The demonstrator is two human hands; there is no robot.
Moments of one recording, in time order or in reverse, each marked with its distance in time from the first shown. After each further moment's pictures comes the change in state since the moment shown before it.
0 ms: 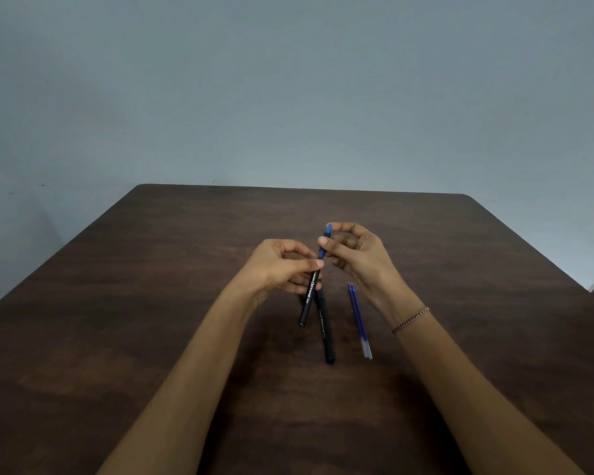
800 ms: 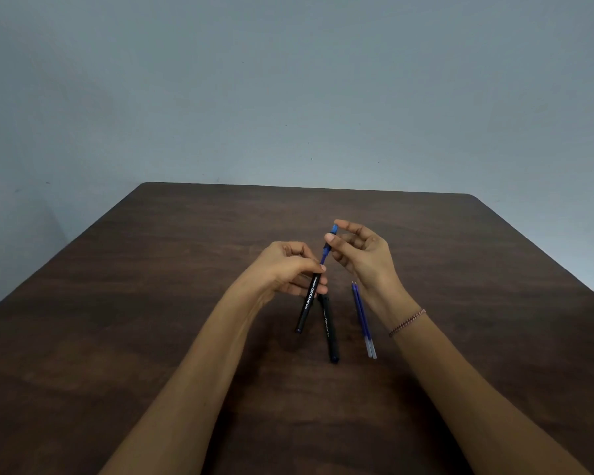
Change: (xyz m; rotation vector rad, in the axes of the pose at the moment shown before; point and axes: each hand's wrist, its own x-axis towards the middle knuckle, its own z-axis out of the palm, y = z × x) left_hand -0.002 0.003 0.004 -0.037 -0.047 -0.070; right_hand -0.002 0.008 0.006 0.061 0.115 -0.049
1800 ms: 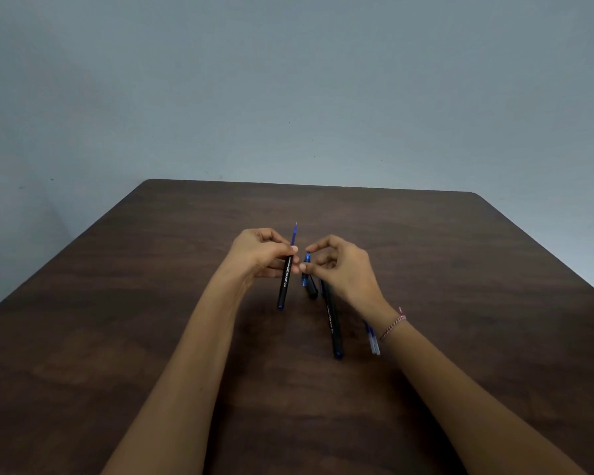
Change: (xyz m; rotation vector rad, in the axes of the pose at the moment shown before) left_hand 0.002 -0.001 -0.030 -0.067 0.260 0.011; right_hand -0.005 0.019 0.015 -0.776 -0.106 -0.180
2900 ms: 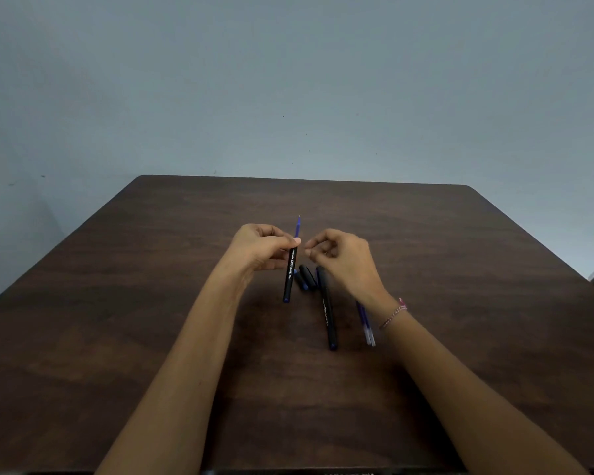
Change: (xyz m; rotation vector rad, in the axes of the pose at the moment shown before) left_hand 0.005 -0.005 0.006 -0.007 0.010 0.051; right_hand 0.001 -0.002 -0.008 -0.050 0.019 -0.019
